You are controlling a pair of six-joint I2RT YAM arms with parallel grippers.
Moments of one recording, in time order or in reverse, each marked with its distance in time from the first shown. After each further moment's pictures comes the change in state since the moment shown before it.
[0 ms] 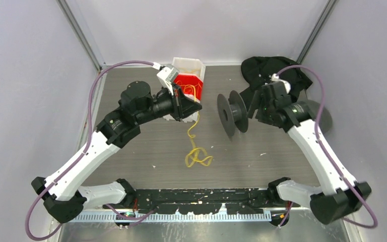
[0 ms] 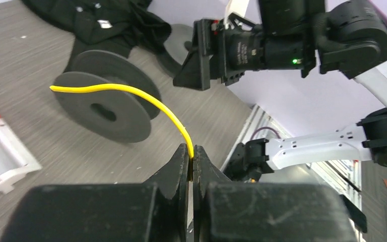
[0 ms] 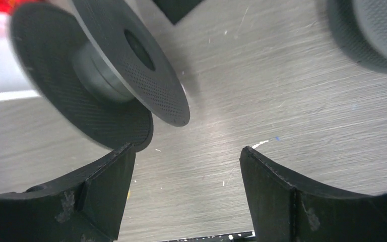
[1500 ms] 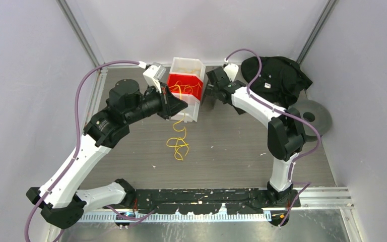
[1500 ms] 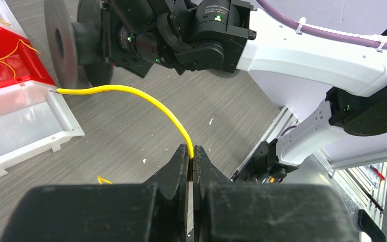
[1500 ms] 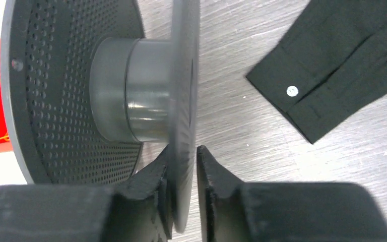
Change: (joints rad) left arm 0.109 -0.044 0.068 -0.223 -0.052 0.035; right arm 0.226 0.789 0.272 0.515 0.241 0.146
